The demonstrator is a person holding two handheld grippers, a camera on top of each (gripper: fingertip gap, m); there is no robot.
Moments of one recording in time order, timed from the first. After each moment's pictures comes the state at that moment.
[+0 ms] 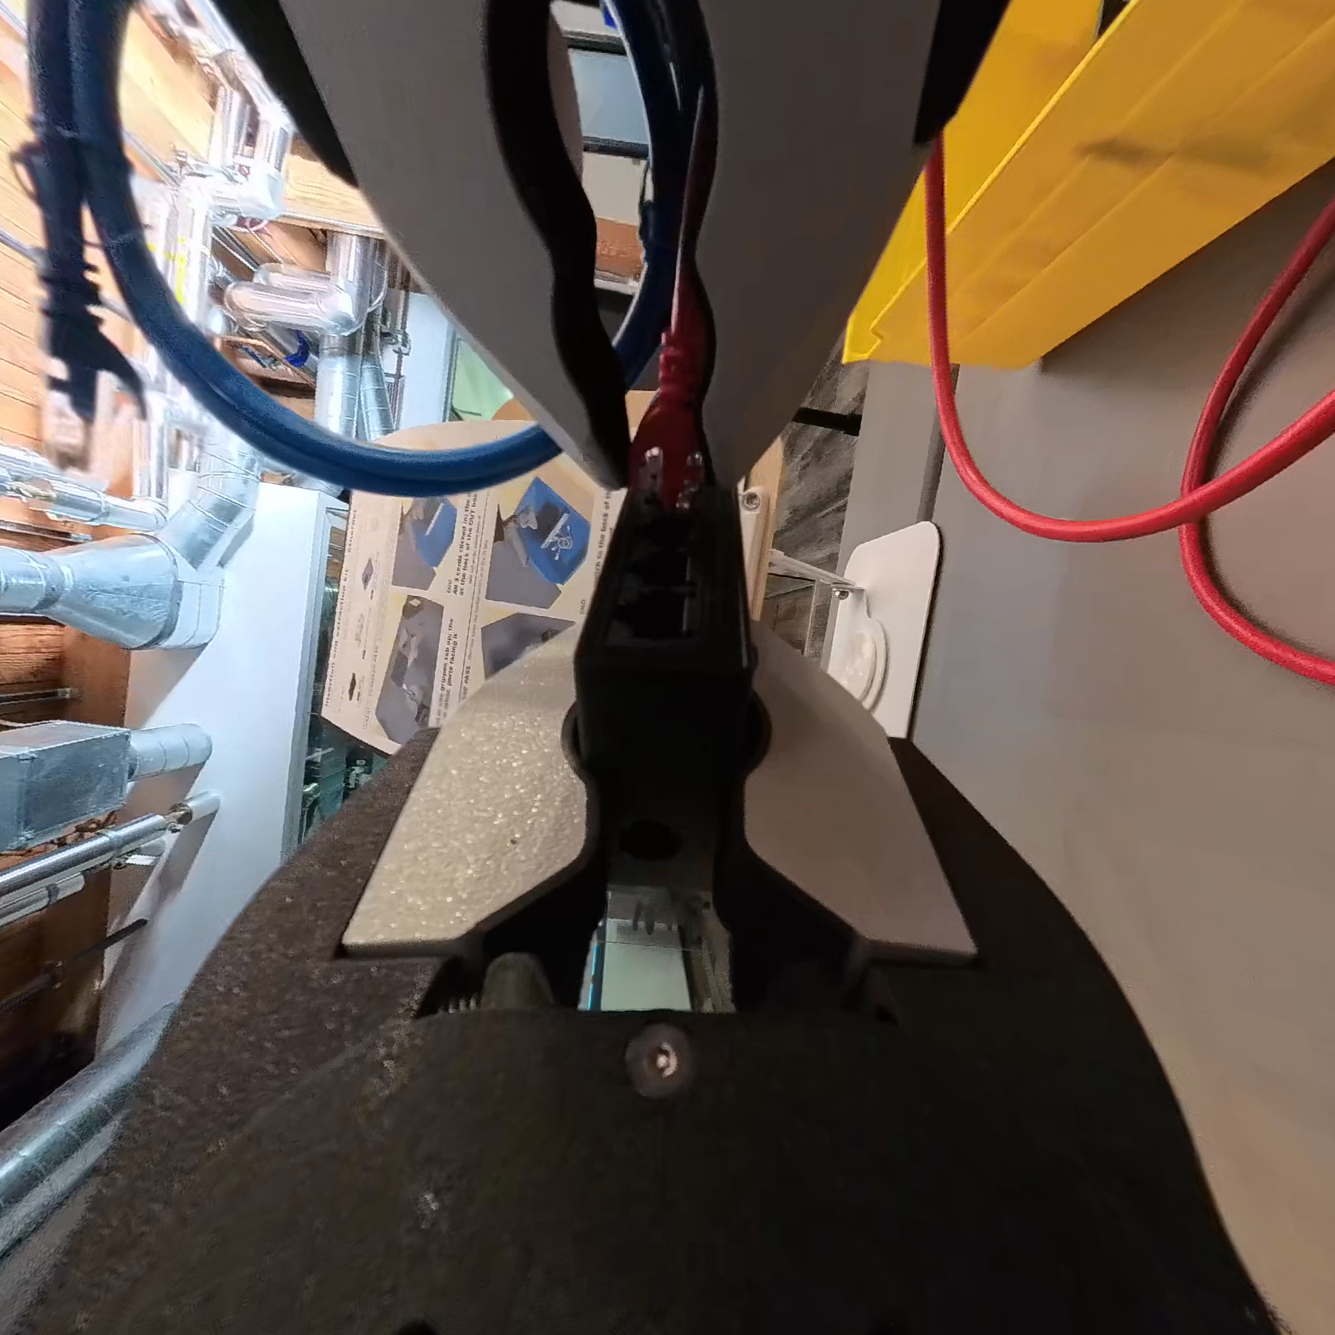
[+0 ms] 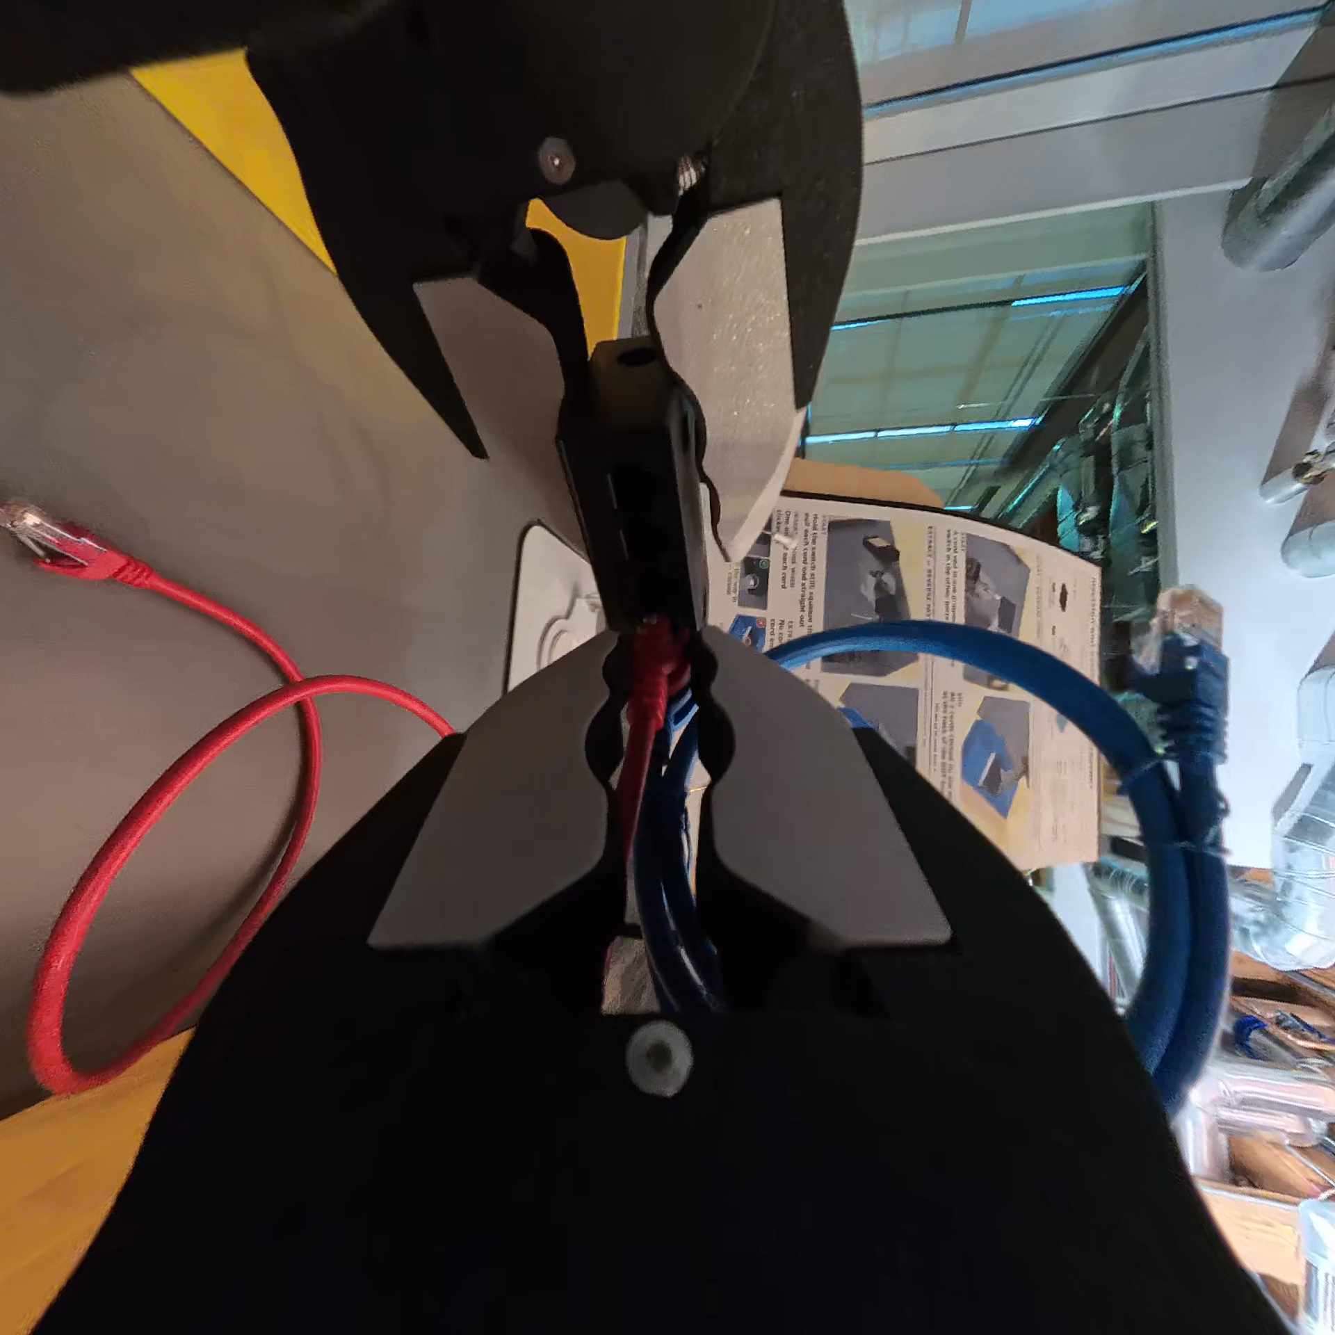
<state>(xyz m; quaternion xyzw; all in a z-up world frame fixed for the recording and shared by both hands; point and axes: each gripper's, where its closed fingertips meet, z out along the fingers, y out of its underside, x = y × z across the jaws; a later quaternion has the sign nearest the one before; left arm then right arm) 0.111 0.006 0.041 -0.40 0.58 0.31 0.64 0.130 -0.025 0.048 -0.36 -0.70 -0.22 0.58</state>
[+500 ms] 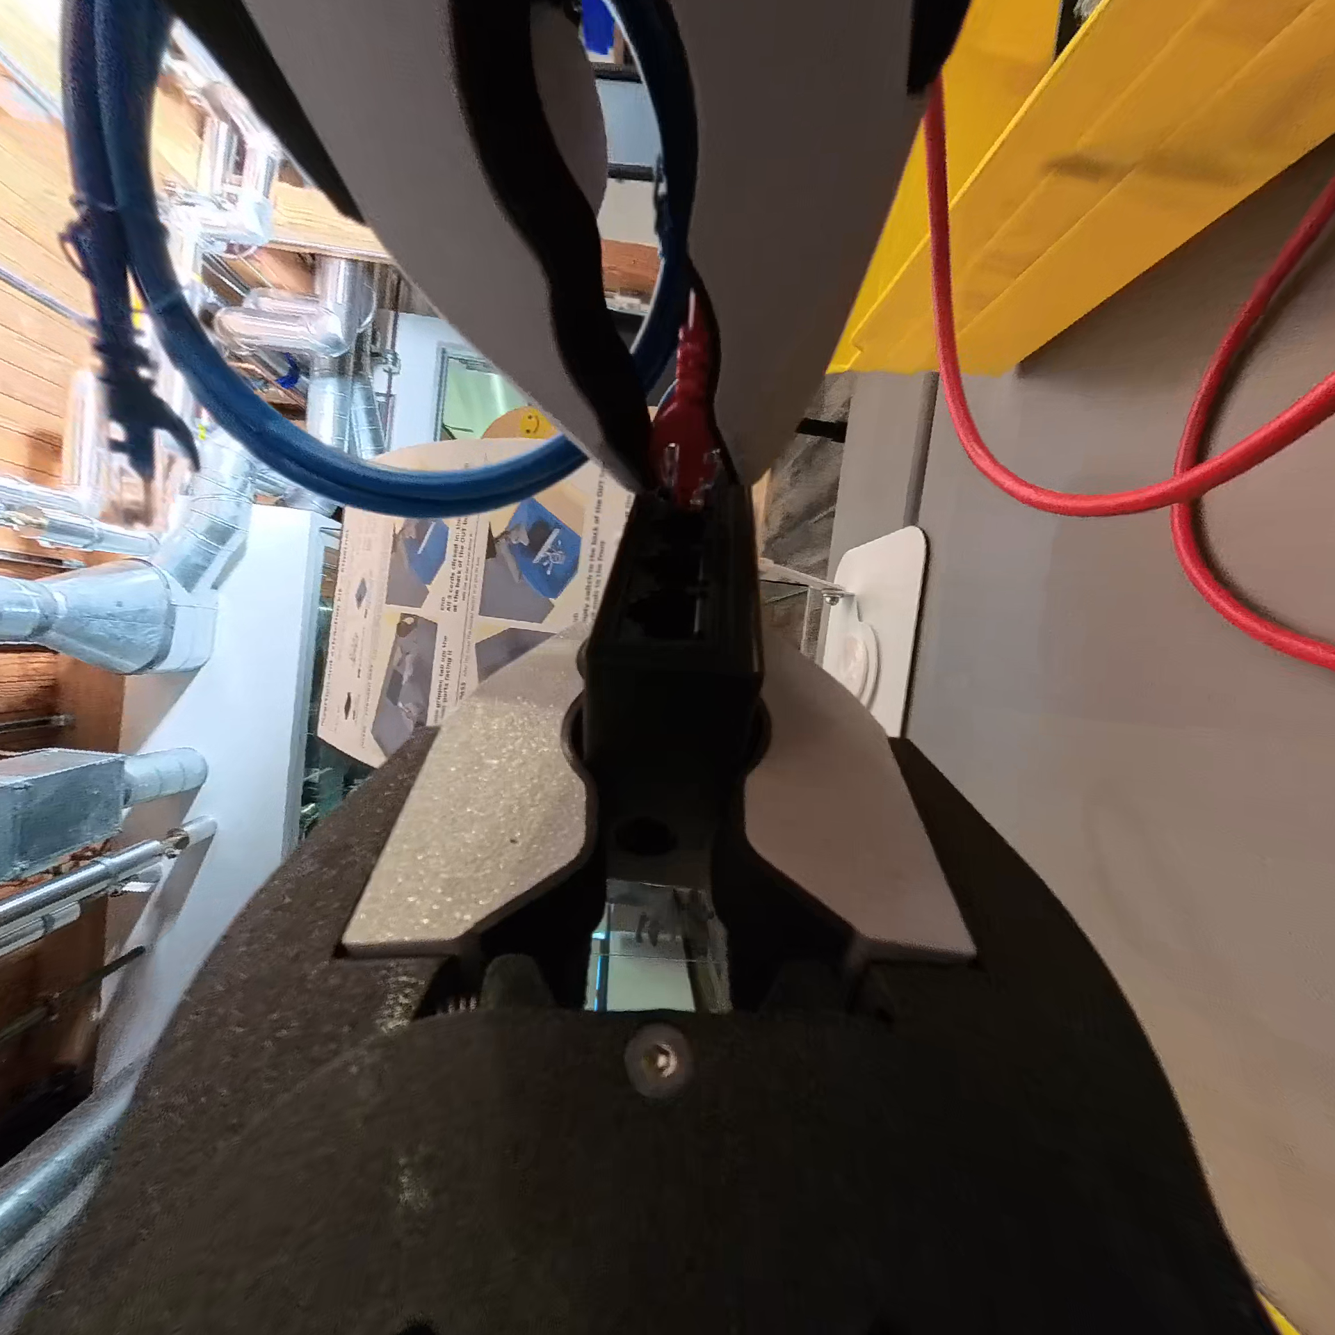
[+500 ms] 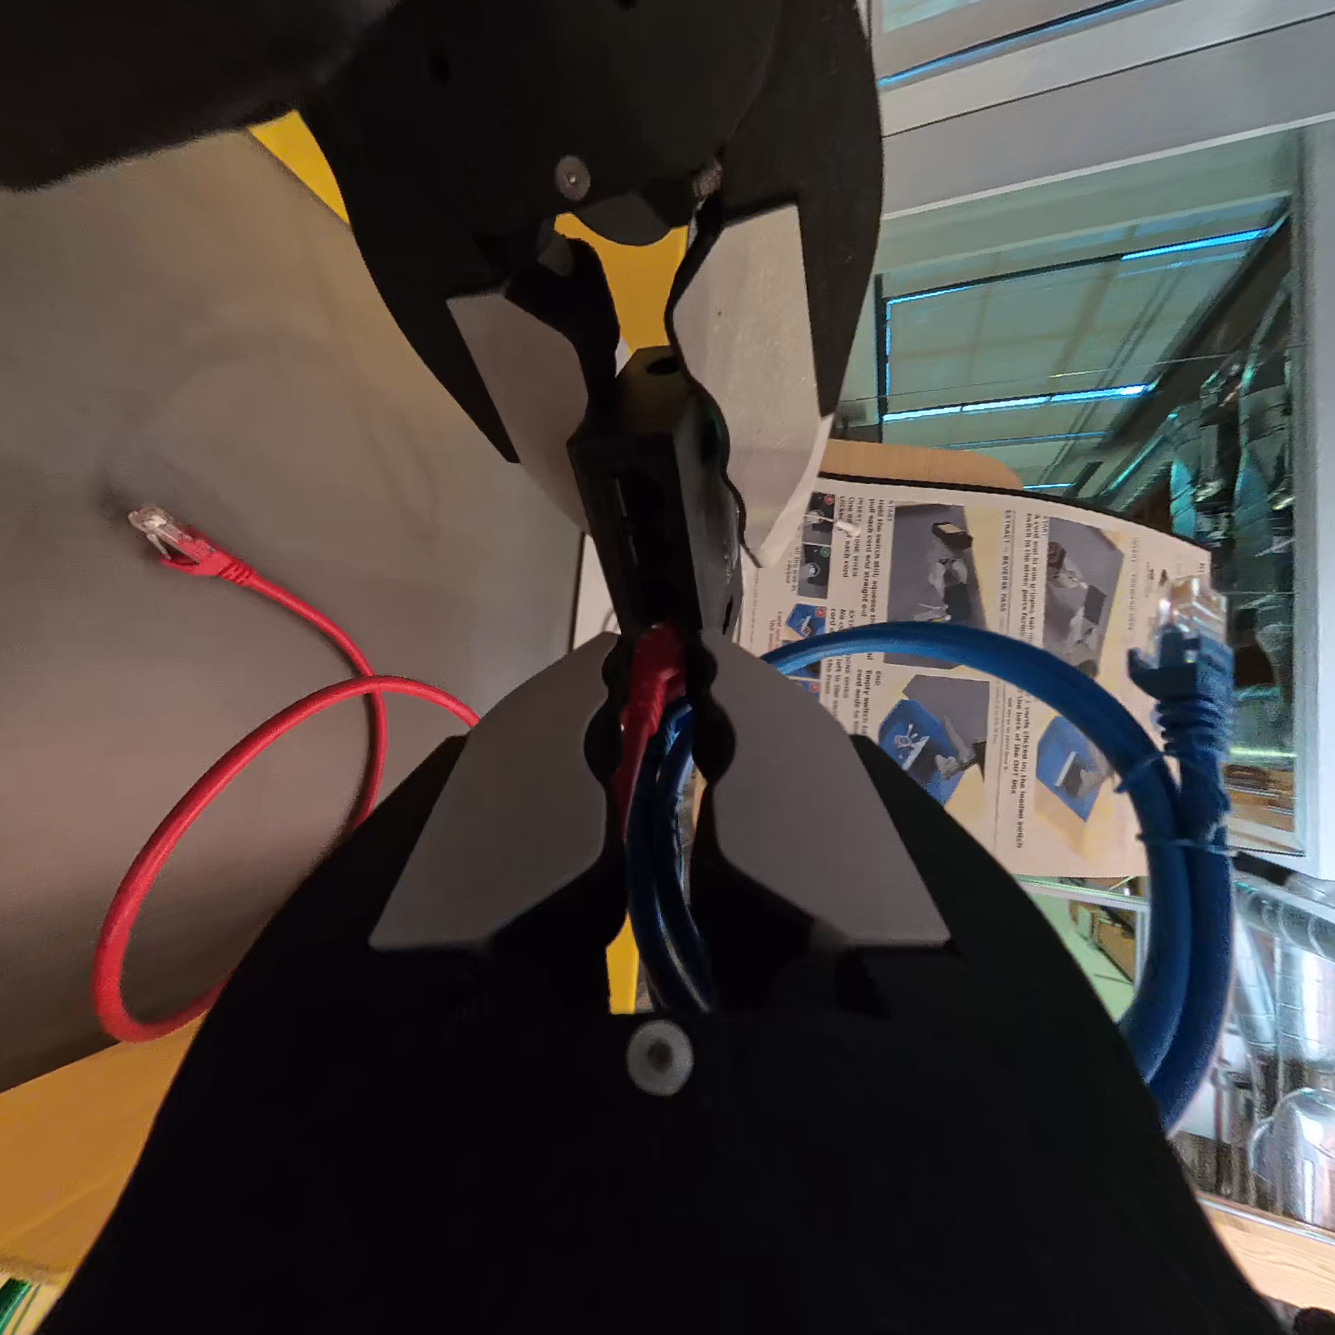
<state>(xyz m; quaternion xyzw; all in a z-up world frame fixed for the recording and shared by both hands) 0.115 0.003 0.037 -0.39 0.59 0.31 0.63 0.133 -0.031 0.041 -0.40 -0.71 -0.19 0.55</state>
